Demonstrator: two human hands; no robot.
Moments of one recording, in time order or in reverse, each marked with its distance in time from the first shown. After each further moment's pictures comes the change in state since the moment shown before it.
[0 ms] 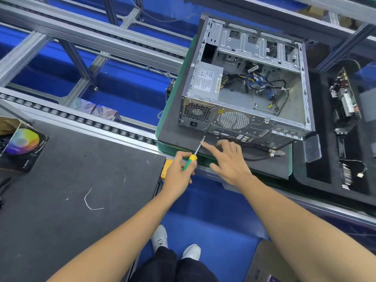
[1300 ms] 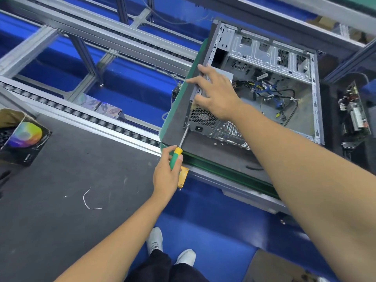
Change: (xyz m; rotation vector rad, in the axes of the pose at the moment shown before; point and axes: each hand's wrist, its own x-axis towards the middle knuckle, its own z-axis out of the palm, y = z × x) left_hand 0.009 -0.006 -0.025 0.089 0.276 0.079; right_hand 0.166 -0.006 -0.144 0.353 0.013 -0.114
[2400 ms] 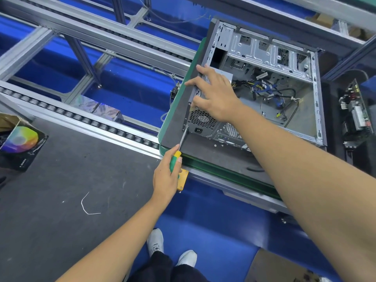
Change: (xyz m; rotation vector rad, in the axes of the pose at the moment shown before) left_hand 0.008 -0.011 0.003 0.084 -0.013 0.072; right_hand 0.001 0.001 0.003 0.043 0.010 0.015
